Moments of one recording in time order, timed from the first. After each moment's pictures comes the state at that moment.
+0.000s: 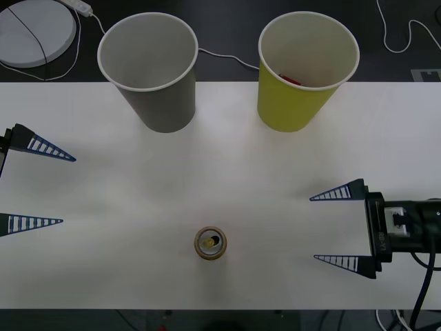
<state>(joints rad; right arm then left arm) -0.05 -0.62 -0.09 -1.37 1.29 -1.53 0.52 -0.08 1.00 0.27 -1.74 -1.39 -1.56 -0.08</state>
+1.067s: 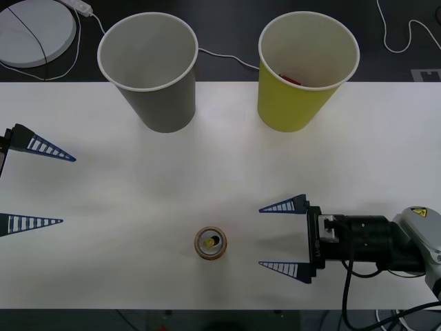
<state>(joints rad) -0.18 -0.48 0.19 -1.09 1.18 -1.37 0.64 -0.08 1.00 0.27 -1.74 -1.39 -1.56 -0.08</state>
